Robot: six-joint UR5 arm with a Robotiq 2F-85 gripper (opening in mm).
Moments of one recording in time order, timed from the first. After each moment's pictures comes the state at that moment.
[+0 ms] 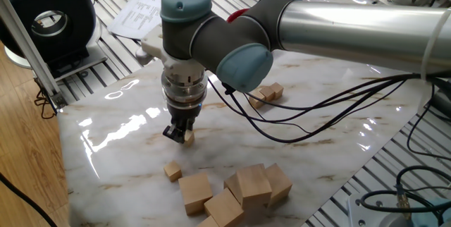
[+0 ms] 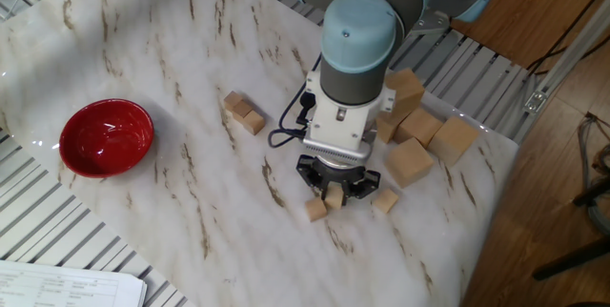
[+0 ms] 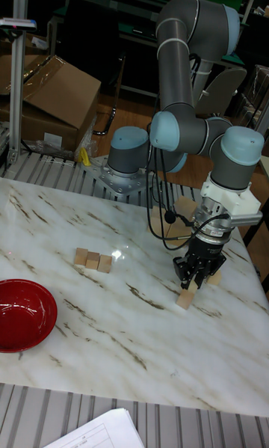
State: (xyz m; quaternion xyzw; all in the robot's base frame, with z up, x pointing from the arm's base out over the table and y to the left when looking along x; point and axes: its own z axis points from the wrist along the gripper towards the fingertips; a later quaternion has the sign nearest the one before) arm 0.503 0.200 0.015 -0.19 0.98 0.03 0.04
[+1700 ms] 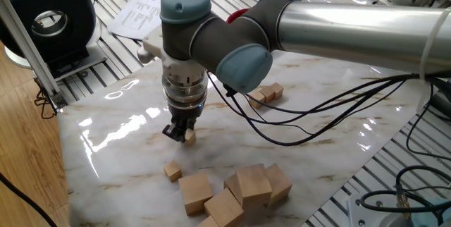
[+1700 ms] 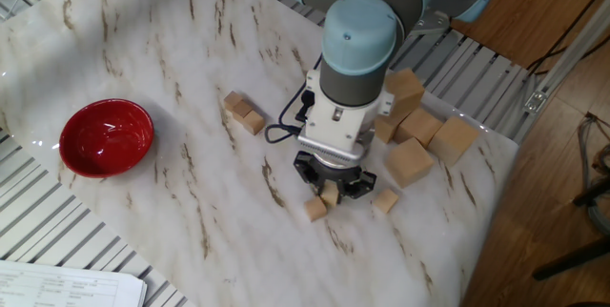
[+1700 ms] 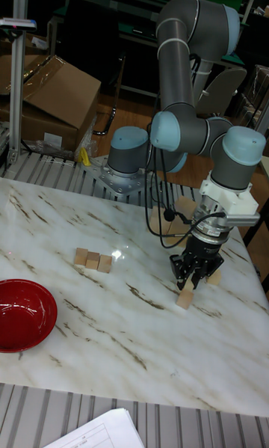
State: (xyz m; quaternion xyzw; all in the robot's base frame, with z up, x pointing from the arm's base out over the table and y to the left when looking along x) arm 0.504 0.187 0.017 -0.14 0.99 0.01 0.04
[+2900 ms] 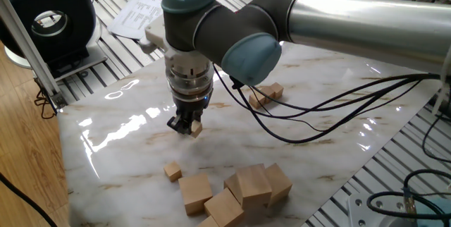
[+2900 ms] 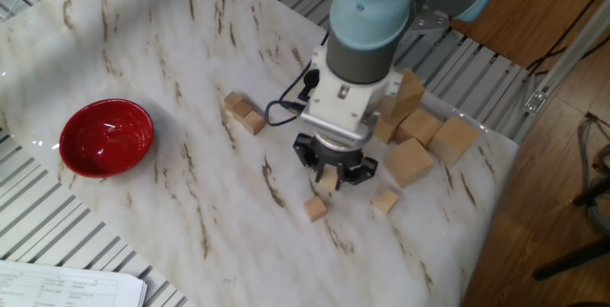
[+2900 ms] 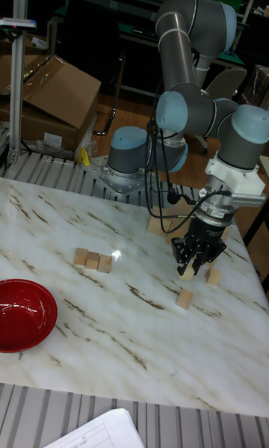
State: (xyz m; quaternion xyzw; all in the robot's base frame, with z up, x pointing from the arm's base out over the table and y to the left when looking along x) arm 0.492 0.180 0.056 -0.13 0.99 -0.01 0.04
